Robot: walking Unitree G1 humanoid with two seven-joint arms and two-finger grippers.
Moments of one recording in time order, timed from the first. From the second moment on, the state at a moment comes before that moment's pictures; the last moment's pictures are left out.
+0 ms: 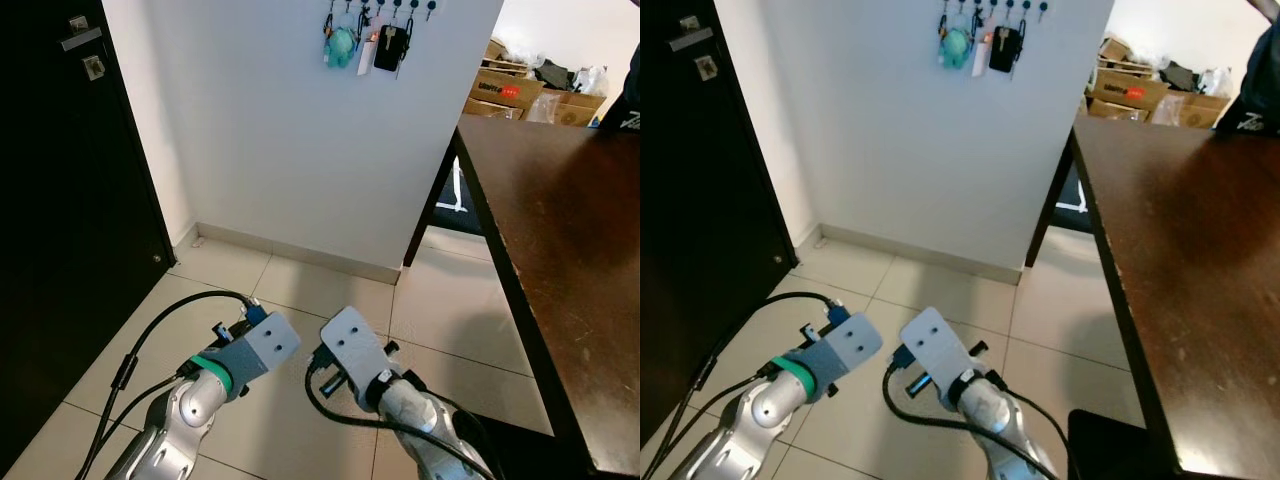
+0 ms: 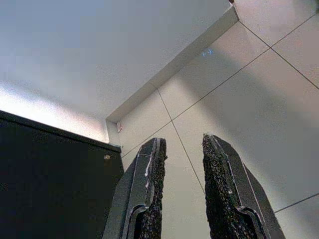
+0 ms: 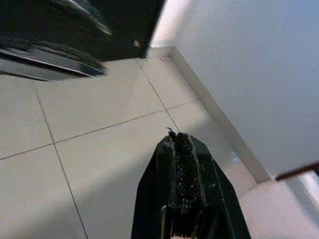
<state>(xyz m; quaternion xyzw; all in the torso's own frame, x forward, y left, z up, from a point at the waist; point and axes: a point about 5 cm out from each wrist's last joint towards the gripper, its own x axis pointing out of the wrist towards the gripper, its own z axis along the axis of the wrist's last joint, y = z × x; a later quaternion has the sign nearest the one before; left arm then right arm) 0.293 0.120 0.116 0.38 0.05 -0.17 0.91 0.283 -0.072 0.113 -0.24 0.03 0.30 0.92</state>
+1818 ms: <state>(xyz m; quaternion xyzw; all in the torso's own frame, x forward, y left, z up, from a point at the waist) 0.293 0.115 0.117 0.34 0.07 -0.23 0.91 0.289 -0.068 0.116 -0.19 0.04 0.32 0.93</state>
